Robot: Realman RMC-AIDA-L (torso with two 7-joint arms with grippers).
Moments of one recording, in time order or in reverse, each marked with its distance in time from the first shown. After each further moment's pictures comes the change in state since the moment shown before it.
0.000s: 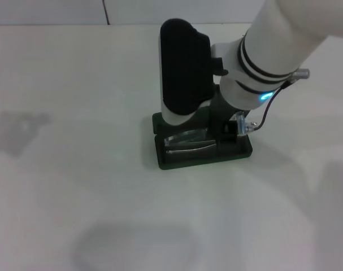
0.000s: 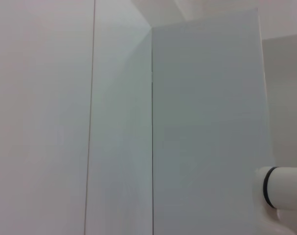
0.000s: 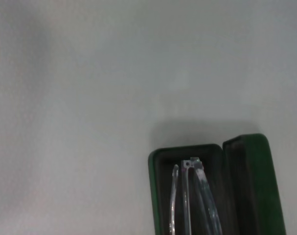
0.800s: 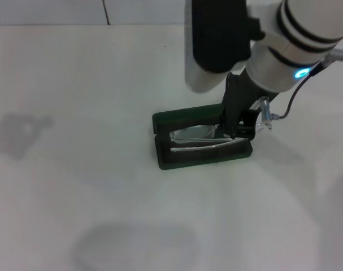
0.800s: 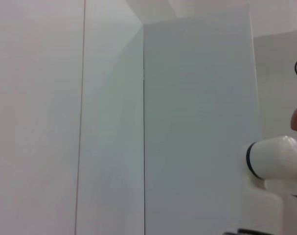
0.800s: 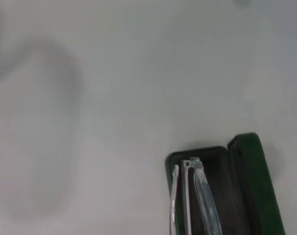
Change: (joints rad) left arm 0.002 -0.001 0.026 0.019 -0.011 0.005 -0.006; right arm -0.051 0.000 0.223 -0.151 0.045 -0.226 -0.070
